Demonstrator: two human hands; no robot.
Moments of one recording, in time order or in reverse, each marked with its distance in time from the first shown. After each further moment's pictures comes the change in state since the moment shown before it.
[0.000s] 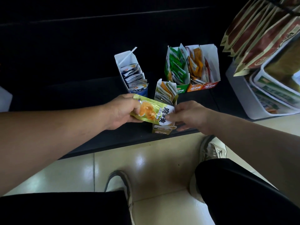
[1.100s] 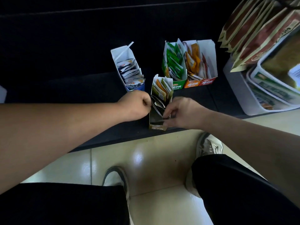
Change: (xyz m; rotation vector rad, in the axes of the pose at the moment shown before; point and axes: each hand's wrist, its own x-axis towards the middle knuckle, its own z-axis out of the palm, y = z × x) left_hand 0.013 -0.003 0.024 0.944 0.073 0.427; right_hand -0.009 -0.001 0.003 -0.723 0.118 -0.318
